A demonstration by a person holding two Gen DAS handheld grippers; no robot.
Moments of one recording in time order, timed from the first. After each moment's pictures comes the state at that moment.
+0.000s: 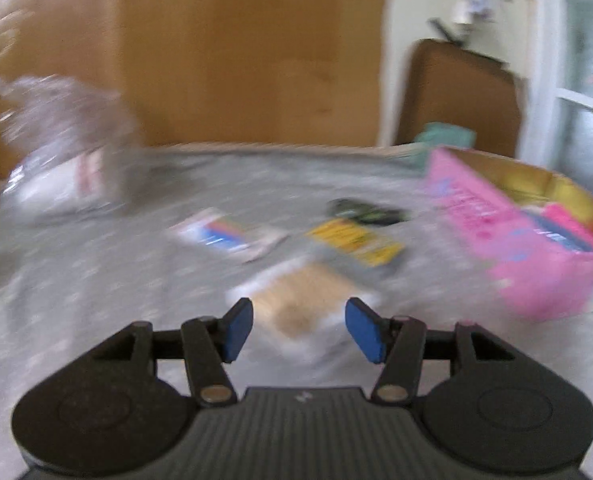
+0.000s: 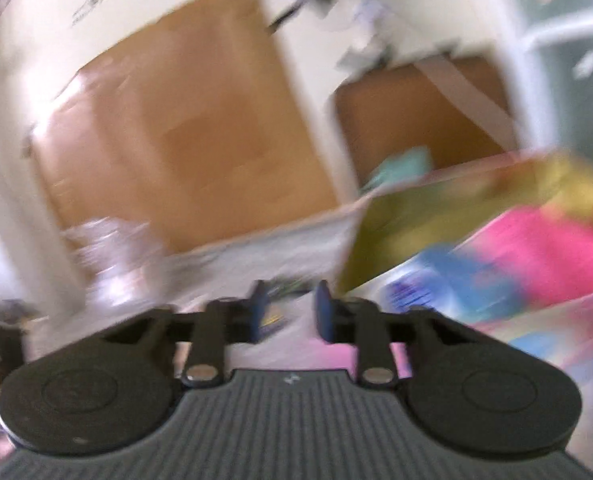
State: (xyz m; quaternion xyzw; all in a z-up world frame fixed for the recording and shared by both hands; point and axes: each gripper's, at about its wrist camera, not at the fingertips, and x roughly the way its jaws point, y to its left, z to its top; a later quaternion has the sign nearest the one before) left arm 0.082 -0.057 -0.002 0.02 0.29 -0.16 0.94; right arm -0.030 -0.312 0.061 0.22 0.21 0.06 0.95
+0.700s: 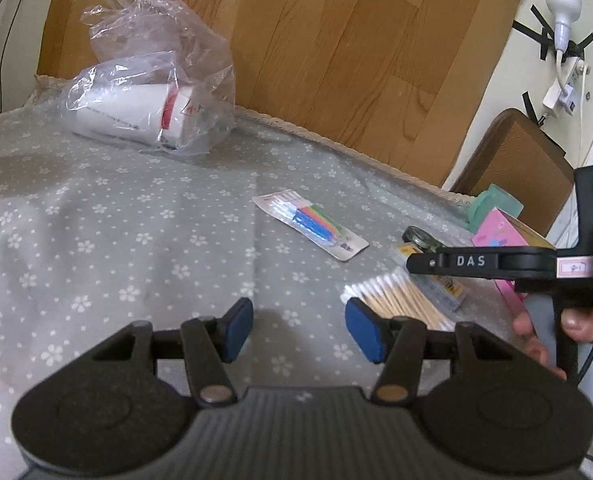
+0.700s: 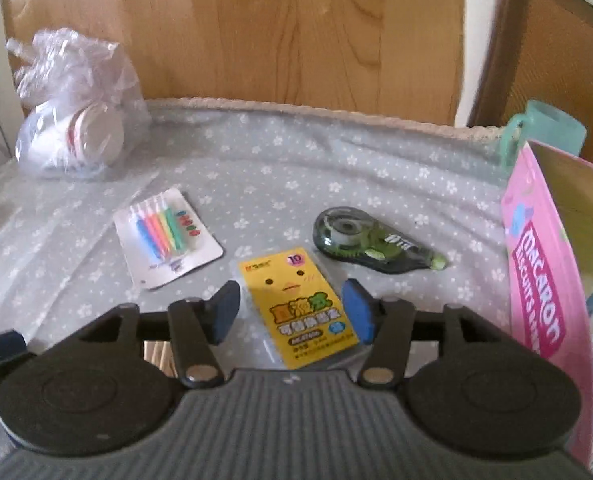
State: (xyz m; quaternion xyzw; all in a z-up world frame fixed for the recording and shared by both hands) left arm 0.102 0.032 -0.022 -0.14 0.30 -0.13 0.93; right arm 0.163 -0.186 -0.003 0.00 0.38 0.05 0.92
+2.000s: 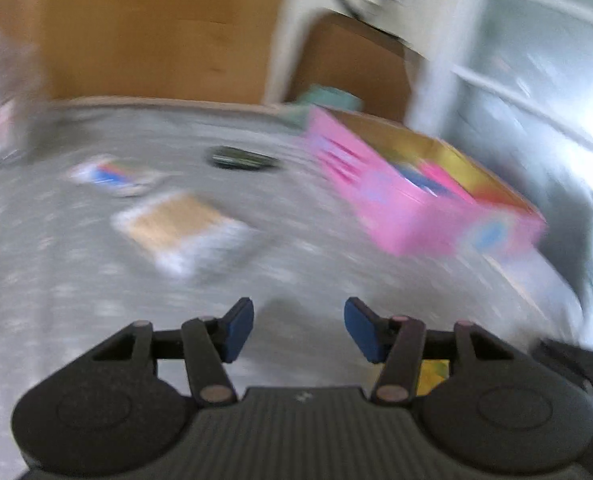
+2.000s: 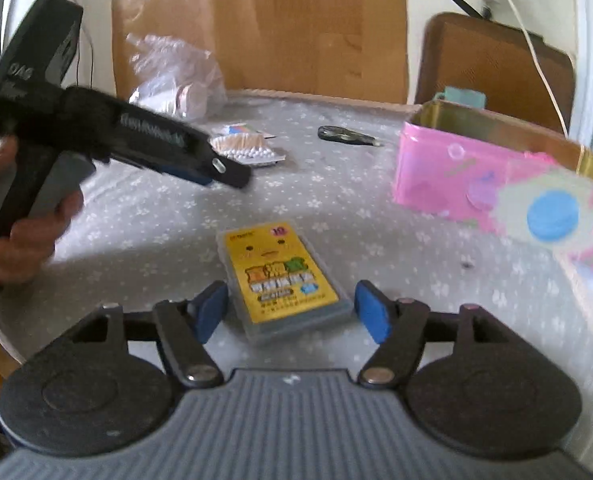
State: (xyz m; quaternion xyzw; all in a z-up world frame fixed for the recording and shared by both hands) left arm 0.034 -0.063 -0.009 -0.02 0.33 -0.32 0.89; right arm -0.118 -0.216 -0.018 0.00 0.29 0.08 0.95
